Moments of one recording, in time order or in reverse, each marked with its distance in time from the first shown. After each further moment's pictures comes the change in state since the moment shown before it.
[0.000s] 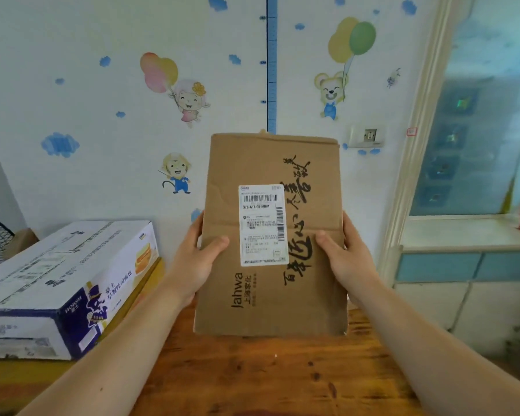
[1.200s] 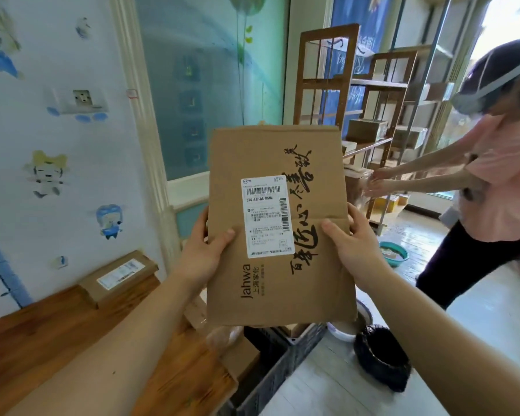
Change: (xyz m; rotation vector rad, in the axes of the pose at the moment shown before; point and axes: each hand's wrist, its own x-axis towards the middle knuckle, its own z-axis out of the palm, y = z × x) left_hand -0.131 -0.025 0.405 -0.055 -0.742 -0.066; right_hand -0.200 0.044 -0.392 -0.108 0.759 0.182
